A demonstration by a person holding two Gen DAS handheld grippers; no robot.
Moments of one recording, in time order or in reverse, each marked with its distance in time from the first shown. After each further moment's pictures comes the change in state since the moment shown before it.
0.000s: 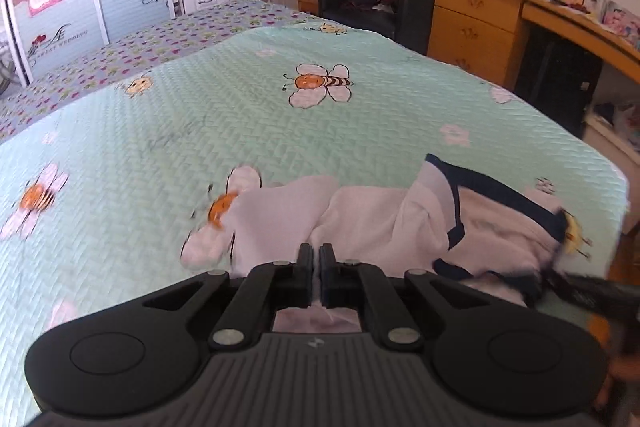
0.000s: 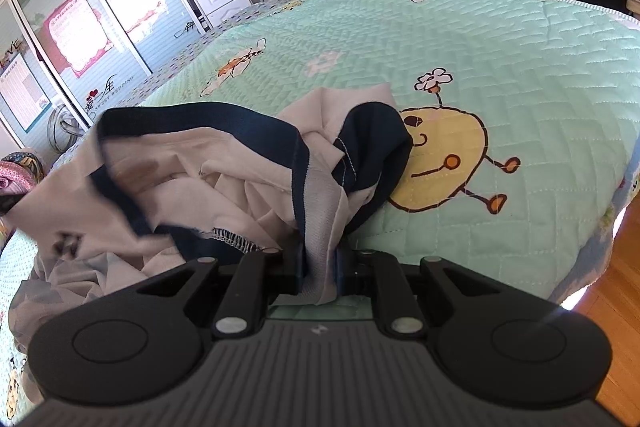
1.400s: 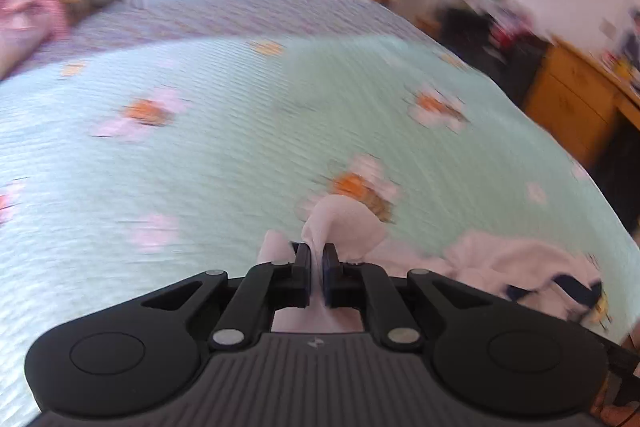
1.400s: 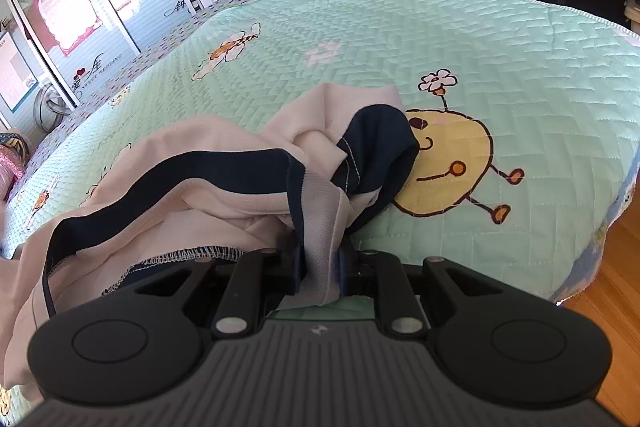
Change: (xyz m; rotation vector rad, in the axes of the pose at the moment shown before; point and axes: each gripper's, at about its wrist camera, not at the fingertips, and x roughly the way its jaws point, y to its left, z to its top) left arm -0.068 0.087 -0.025 -0.377 -0.044 0.240; right arm 0.003 0.013 0.007 -0.027 0.054 -0.059
